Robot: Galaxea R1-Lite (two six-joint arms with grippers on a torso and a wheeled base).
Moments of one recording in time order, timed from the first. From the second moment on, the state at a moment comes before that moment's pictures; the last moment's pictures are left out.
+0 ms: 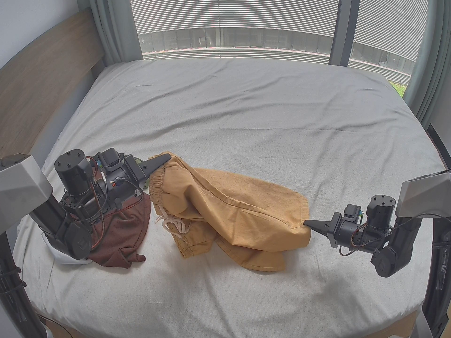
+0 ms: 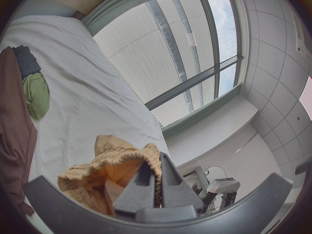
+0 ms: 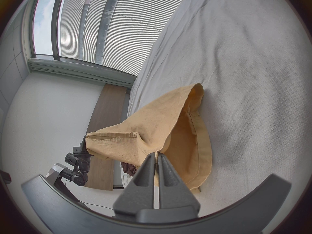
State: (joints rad) left arm -0.21 2.06 -0.69 -1.48 -0.57 -0.91; right arm 0.18 2.32 -0.48 -1.54 0.63 0.89
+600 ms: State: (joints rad) left arm -0.21 2.06 -0.69 -1.50 -0.57 -0.91; right arm 0.22 2.37 -0.50 -1.54 0.63 0.86
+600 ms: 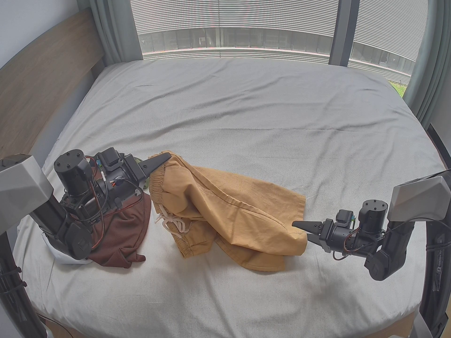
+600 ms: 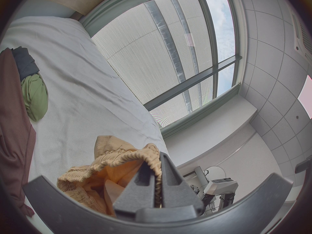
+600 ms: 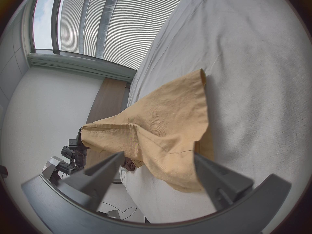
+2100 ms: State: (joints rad) left arm -0.21 2.06 -0.68 -1.51 -0.58 -0.91; right arm 0.30 2.37 -0.60 -1.55 0.62 0.87
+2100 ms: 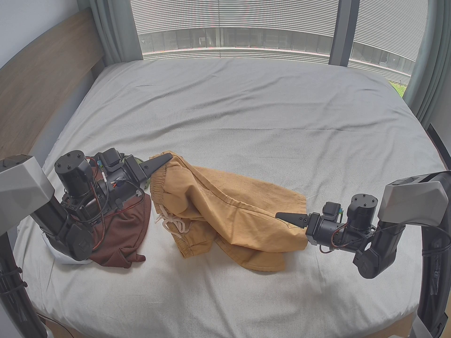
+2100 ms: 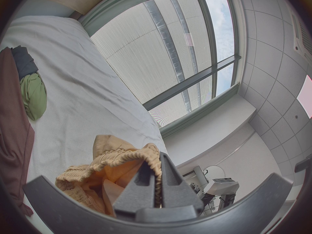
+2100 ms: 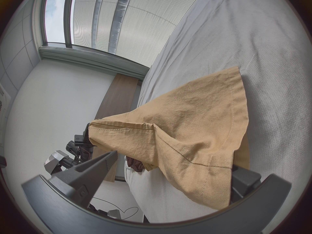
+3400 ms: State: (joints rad) left arm -0.21 1.99 -0.66 -1.54 -0.58 -0.91; right arm 0.27 2.14 -0.56 -1.55 0.62 0.86
